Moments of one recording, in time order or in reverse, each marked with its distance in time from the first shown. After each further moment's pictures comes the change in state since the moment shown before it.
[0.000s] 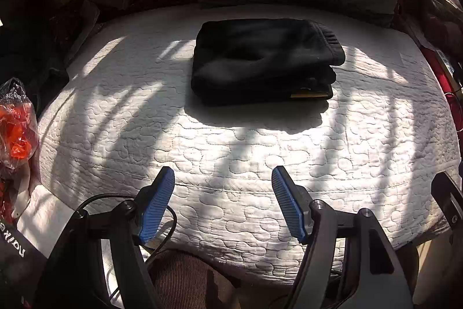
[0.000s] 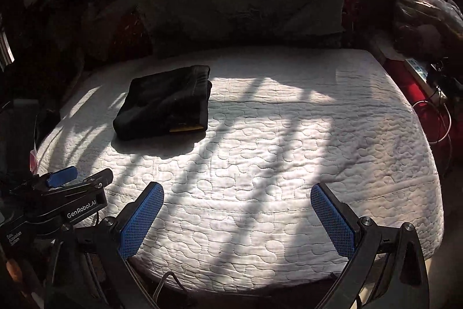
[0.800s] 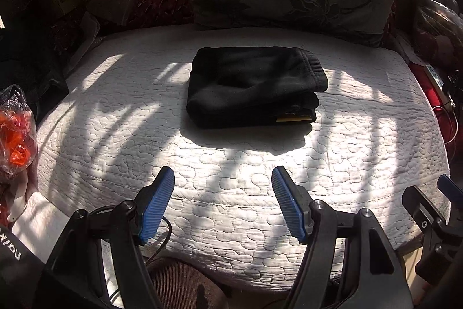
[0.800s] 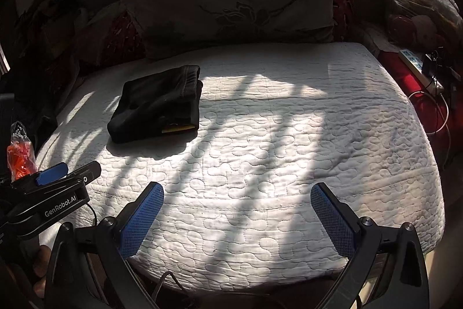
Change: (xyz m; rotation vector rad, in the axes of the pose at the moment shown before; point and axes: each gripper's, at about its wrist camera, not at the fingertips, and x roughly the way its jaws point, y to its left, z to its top) left arm -0.026 -0.003 0.011 -0.021 -0.092 -0.031; right arm 0.002 -0.009 -0.001 0.041 0.009 -0.005
